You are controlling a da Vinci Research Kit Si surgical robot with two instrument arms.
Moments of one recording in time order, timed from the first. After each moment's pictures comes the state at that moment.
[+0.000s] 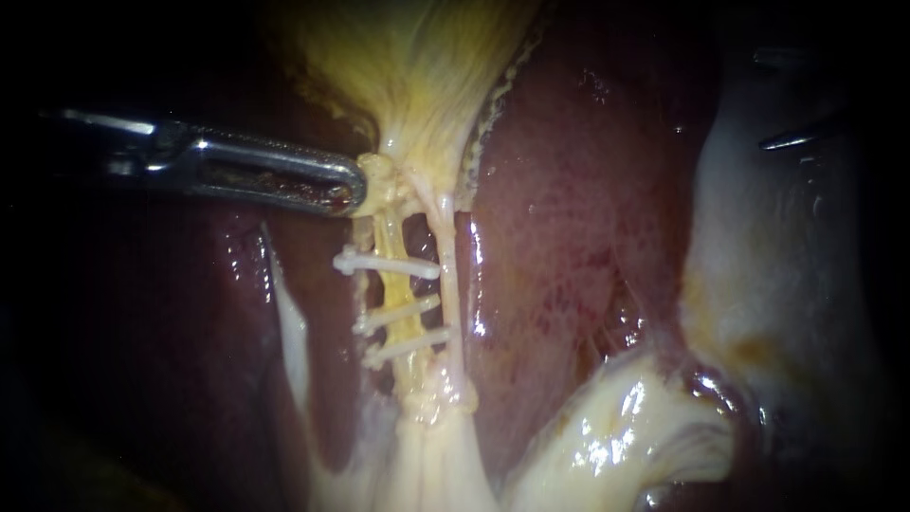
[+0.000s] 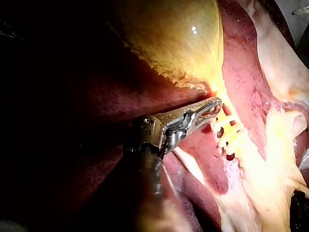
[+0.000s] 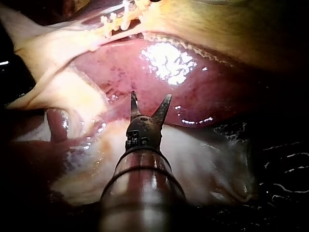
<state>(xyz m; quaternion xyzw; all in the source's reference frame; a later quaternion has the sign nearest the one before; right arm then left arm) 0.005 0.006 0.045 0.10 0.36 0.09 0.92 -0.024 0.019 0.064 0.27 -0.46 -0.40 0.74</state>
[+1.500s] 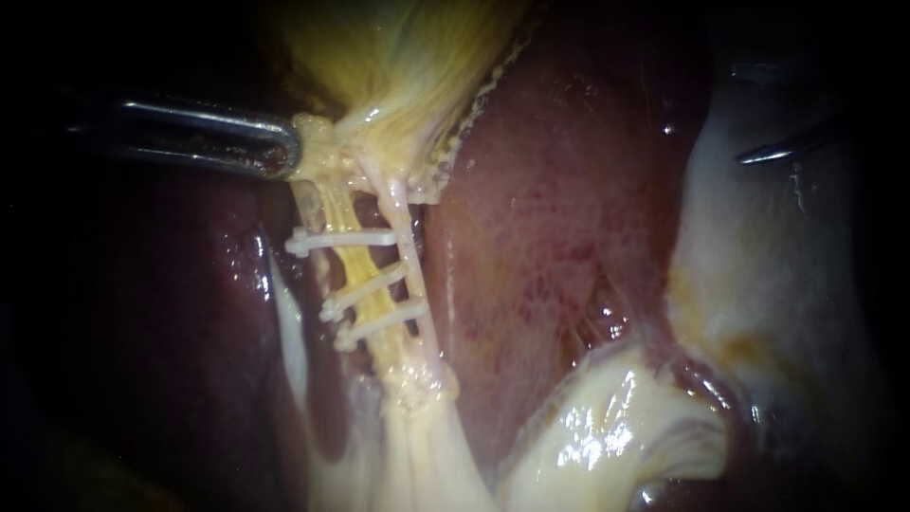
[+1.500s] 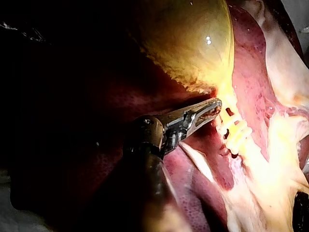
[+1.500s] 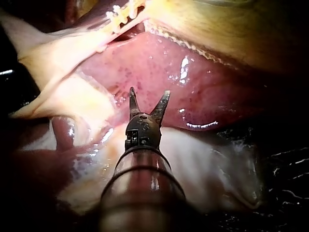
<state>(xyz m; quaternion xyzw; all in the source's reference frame) 0.008 0.004 0.045 0.14 0.38 0.10 0.91 -0.020 0.021 0.060 0.27 -0.46 -0.41 0.74</state>
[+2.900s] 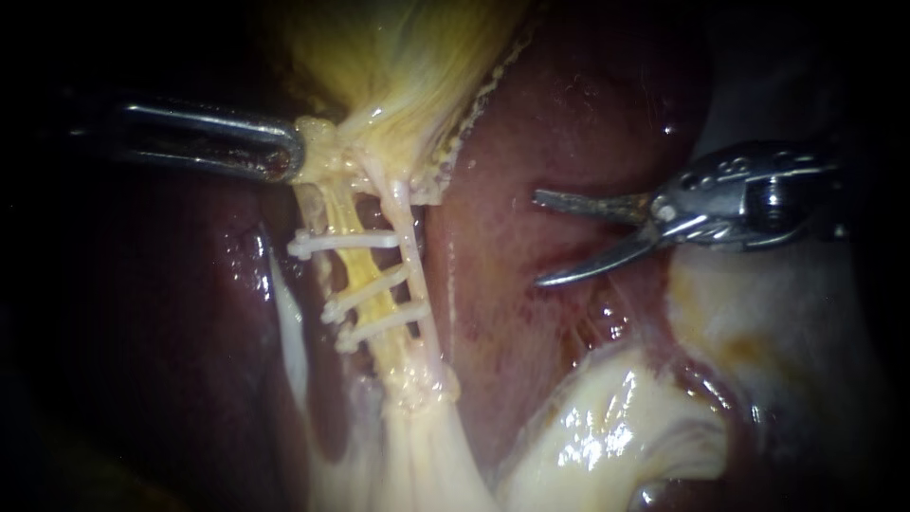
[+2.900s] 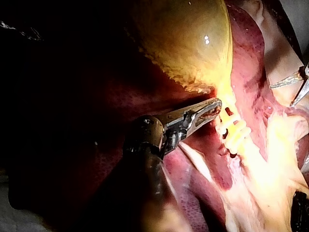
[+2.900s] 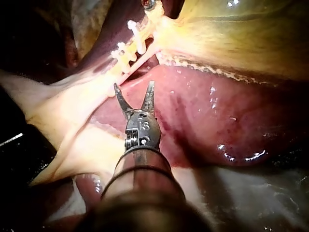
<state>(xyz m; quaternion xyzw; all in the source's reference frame) 0.020 -0.005 0.050 0.29 0.41 0.16 0.85 -0.020 0.021 0.060 0.27 -0.46 -0.41 0.74</state>
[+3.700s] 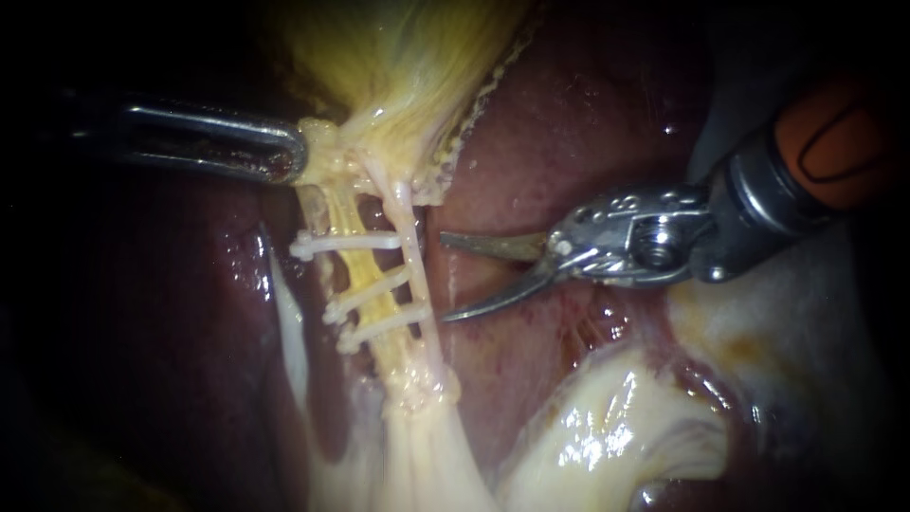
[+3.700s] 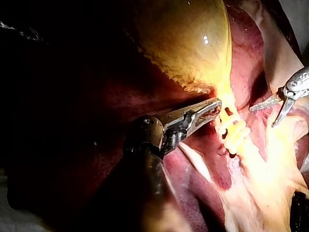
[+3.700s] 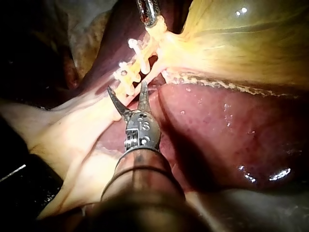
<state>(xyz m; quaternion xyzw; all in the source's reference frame) 0.026 -0.007 0.053 0.35 0.41 0.16 0.83 -0.020 0.021 0.060 0.27 -0.46 -0.41 0.74</state>
